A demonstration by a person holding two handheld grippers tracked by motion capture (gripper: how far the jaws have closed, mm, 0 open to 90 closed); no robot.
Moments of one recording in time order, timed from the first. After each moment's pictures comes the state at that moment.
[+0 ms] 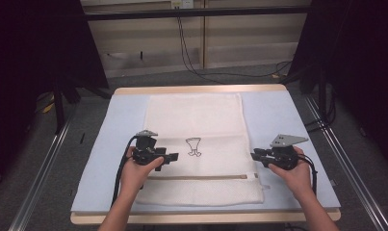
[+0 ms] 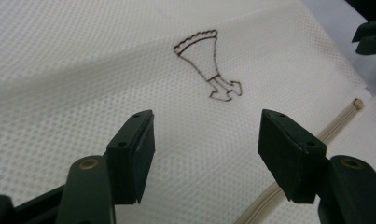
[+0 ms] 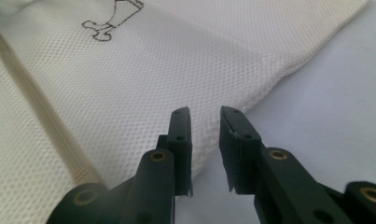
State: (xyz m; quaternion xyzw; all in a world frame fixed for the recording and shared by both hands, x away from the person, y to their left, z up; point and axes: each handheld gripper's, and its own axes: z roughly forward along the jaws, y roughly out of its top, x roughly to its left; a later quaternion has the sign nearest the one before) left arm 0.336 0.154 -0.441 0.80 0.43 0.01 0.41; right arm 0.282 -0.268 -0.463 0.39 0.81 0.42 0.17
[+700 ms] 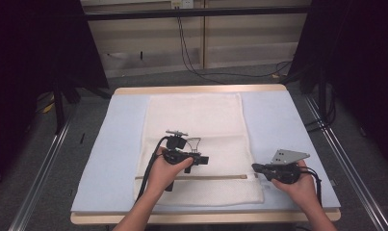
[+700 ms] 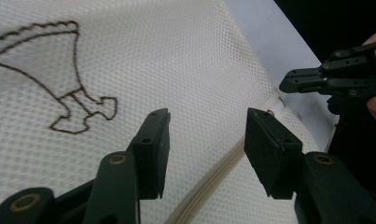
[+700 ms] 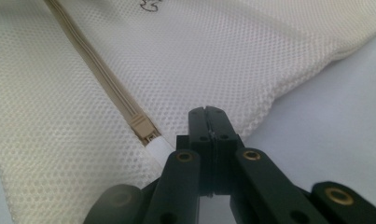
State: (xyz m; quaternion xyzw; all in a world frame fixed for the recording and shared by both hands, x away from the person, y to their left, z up) left arm 0.329 0.074 -0.443 0.79 0.42 -0.11 0.42; right arm 0.246 -0.264 -0.473 0.33 0.83 0.42 0.17
